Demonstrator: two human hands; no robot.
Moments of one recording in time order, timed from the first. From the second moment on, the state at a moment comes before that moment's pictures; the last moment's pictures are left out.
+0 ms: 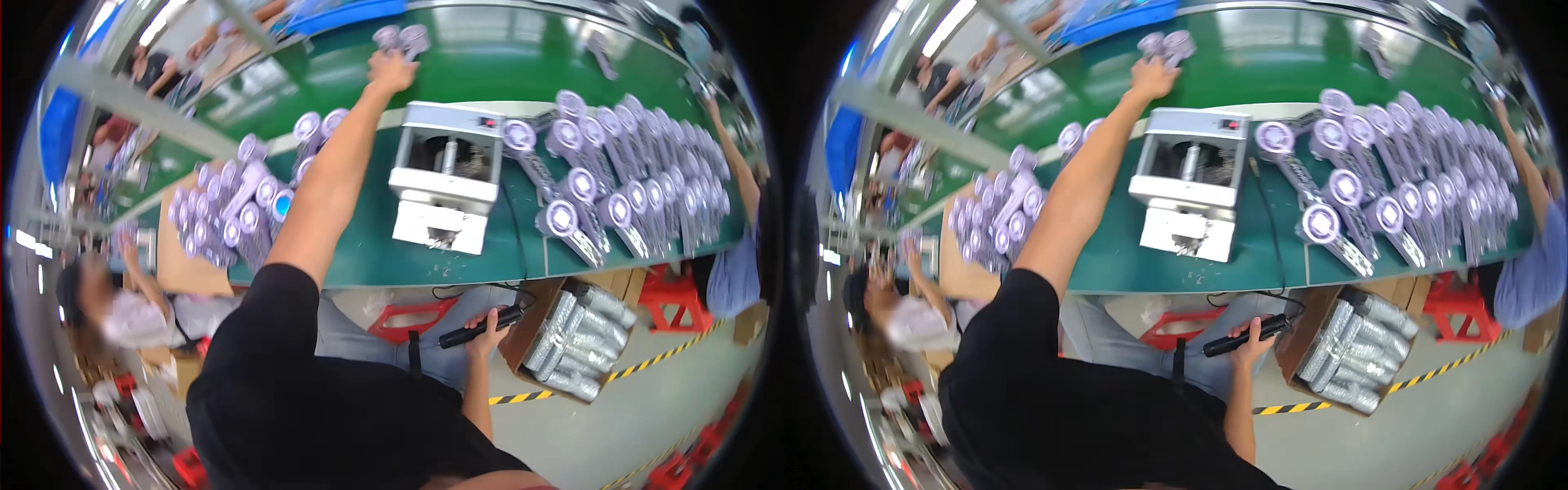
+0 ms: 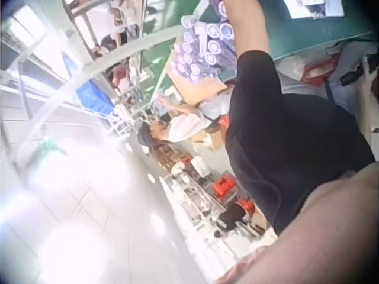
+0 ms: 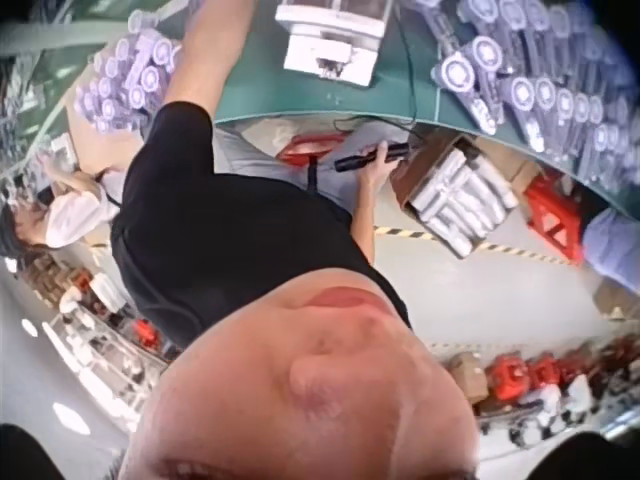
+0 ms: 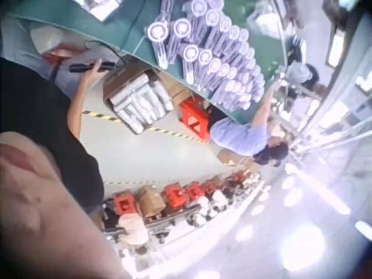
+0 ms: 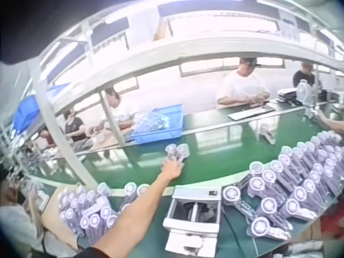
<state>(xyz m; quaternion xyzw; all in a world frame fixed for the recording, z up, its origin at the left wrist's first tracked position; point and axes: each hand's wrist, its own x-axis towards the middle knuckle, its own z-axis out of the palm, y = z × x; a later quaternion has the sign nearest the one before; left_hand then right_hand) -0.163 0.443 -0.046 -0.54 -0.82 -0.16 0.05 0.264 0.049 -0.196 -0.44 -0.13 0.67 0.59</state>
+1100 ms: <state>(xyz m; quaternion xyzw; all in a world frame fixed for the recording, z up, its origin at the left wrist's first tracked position) -0.103 0.192 0.012 -0.47 -0.87 -0.13 0.10 0.265 0.045 -0.208 -0.43 -0.17 0.66 0.59</state>
